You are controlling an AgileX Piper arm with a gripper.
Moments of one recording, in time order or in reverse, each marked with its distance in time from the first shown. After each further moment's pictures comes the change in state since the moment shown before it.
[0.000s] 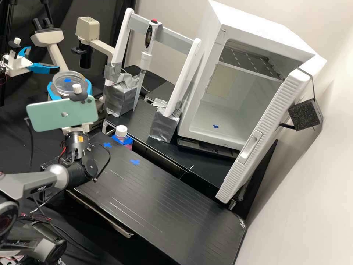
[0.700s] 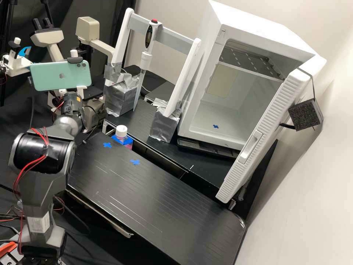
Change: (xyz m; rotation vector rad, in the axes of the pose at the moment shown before) arm 0.148 -0.022 0.031 0.056 -0.232 -0.116
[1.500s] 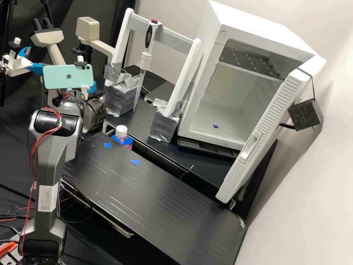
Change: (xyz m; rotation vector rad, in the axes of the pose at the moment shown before) arm 0.076 -0.043 0.041 -0.019 -0.232 -0.142
